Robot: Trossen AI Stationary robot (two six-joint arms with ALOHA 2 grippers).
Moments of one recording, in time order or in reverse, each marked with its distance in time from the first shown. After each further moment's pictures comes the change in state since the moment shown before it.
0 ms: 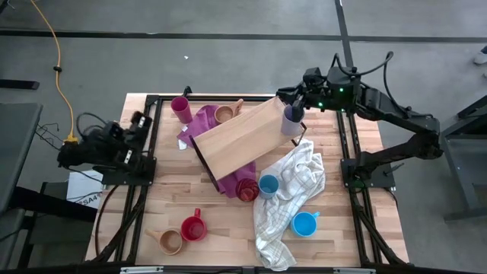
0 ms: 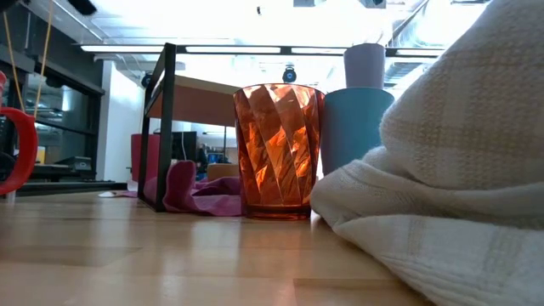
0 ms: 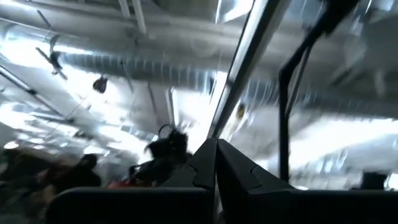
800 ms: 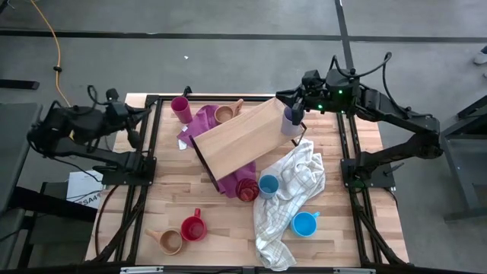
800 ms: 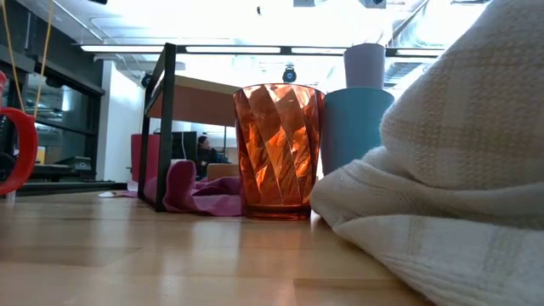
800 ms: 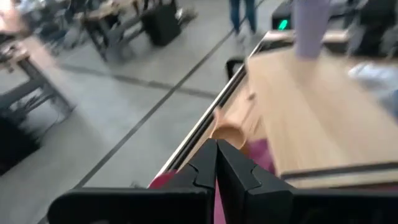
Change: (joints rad) left arm 0.000 0.477 0.922 -1.704 -0.581 0.001; right arm 0.019 0.000 0.000 -0.021 0.000 -0.016
